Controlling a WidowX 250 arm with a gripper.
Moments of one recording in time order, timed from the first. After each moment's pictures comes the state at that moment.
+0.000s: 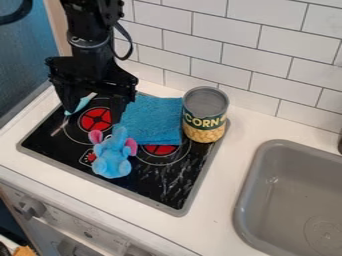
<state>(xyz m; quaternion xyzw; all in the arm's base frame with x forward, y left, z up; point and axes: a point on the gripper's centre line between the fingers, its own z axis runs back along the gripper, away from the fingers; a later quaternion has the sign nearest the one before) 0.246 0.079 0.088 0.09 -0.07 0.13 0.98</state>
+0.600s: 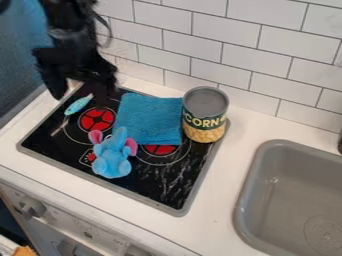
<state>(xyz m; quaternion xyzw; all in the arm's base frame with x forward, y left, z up) 0.255 0.120 0.092 0.07 -0.09 0.11 0.99</state>
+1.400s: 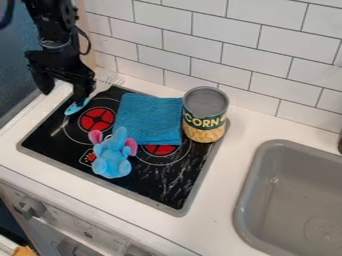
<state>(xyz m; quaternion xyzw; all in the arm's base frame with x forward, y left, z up) 0.293 0.186 0.032 0.11 -0.08 0.09 0.99</state>
